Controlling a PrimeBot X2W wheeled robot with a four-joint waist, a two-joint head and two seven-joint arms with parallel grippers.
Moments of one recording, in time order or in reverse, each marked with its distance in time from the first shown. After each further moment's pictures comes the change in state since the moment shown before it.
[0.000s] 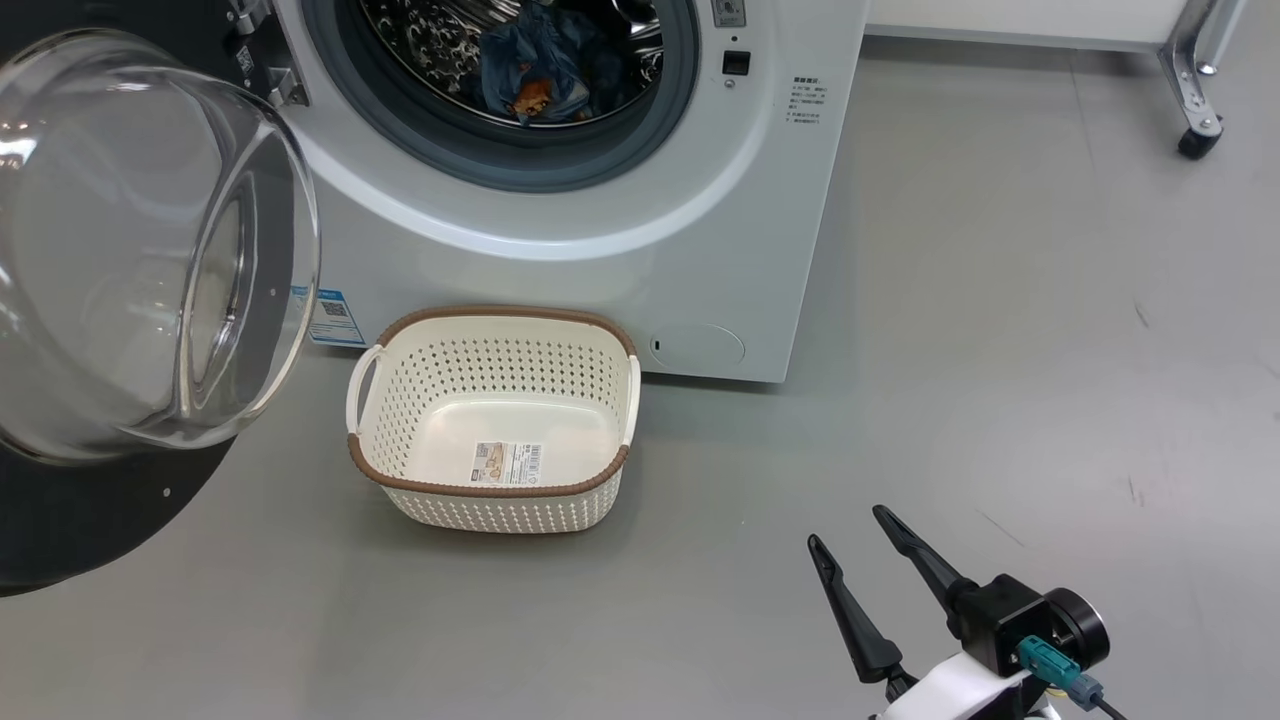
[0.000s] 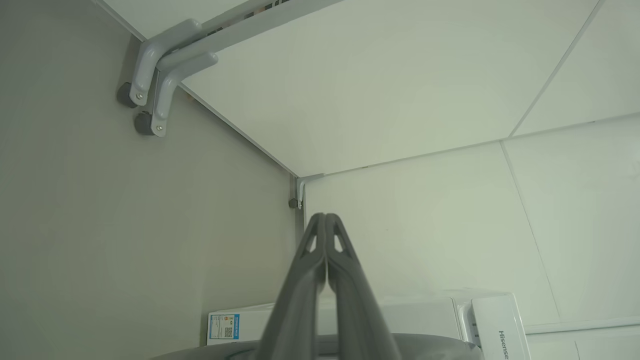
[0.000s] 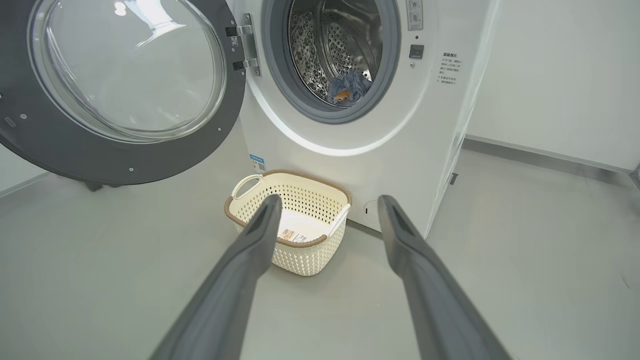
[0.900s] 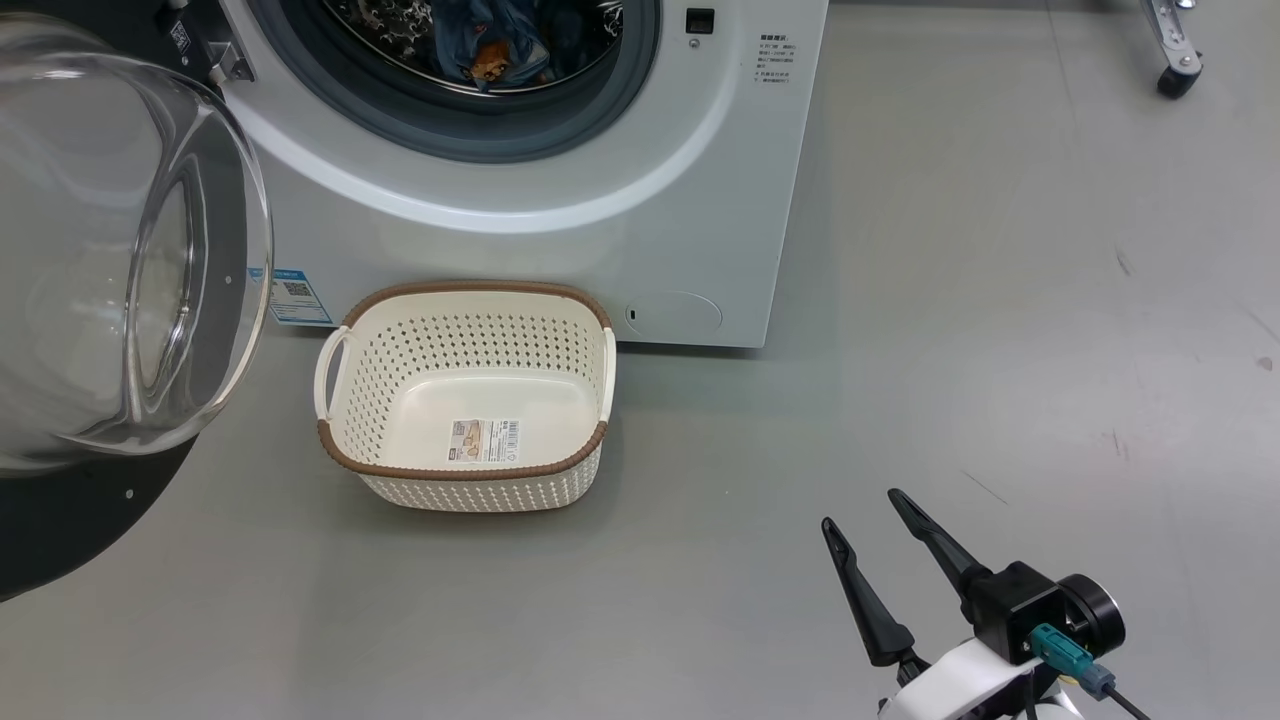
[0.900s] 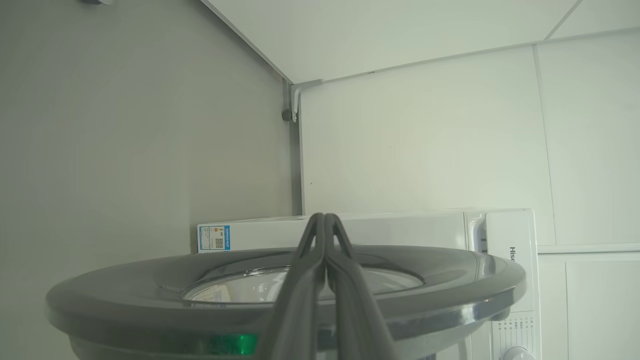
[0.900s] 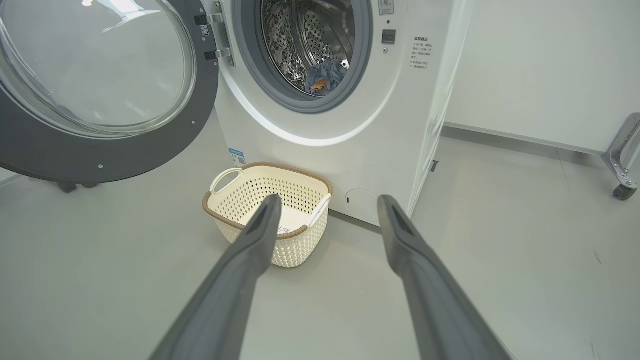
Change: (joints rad) left arm -0.106 -0.075 -0.104 0.087 -0.037 -0.047 0.119; right arm -0.009 -0.004 -0.031 -0.009 -0.020 0.000 0.000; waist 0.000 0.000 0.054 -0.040
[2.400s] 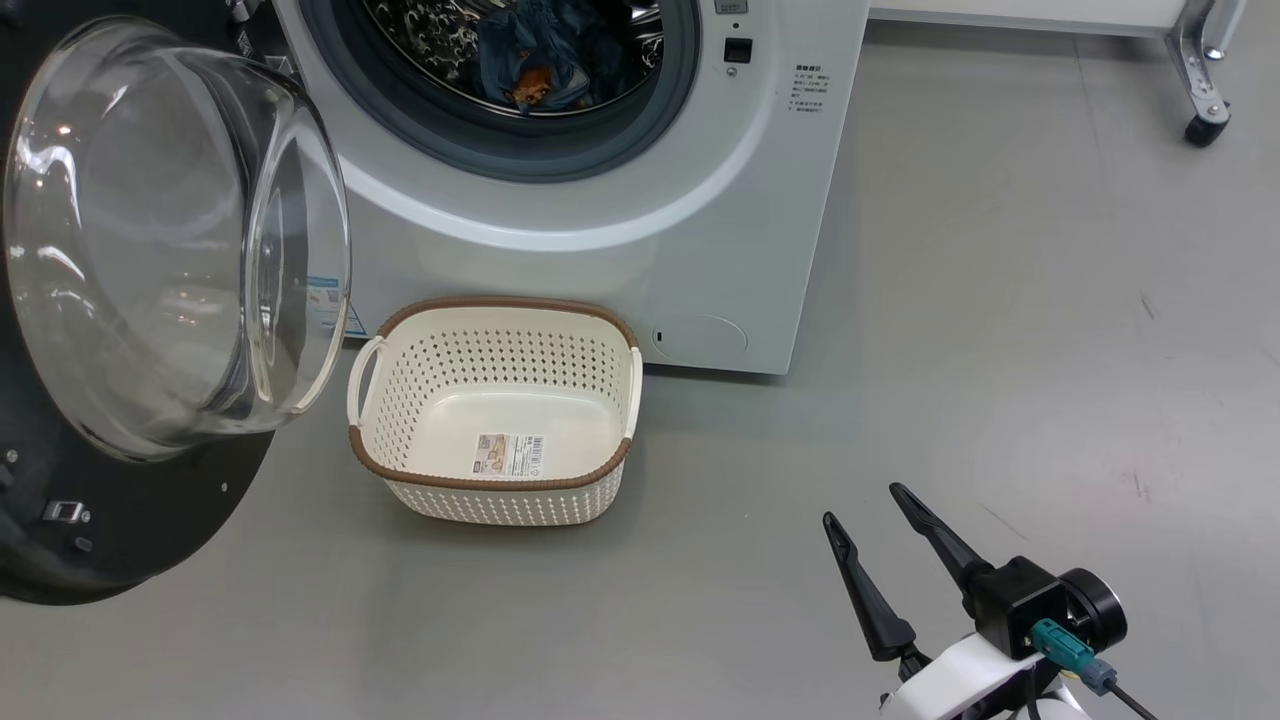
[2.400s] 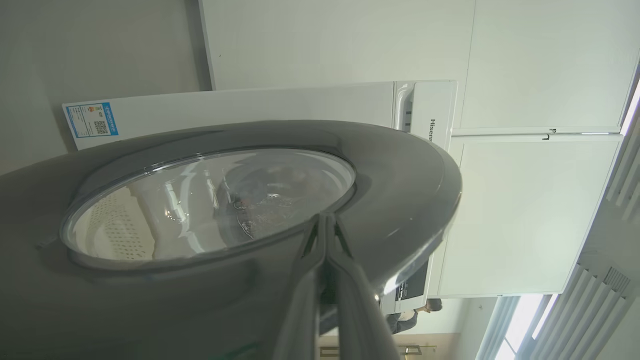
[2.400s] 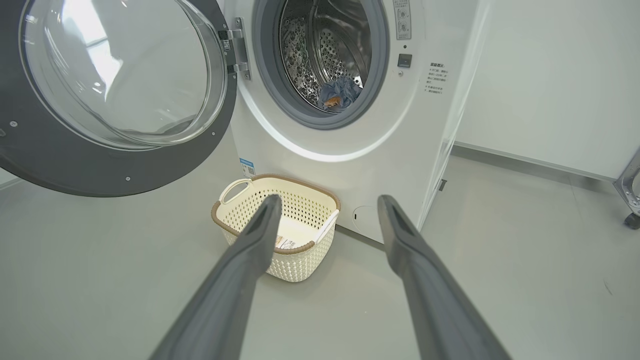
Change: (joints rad) left arm -0.020 -0.134 -0.068 -0.030 -0.173 -0.152 0.337; right arm -0.012 -0.004 0.000 0.002 -0.001 0.000 0.000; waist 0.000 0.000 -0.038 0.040
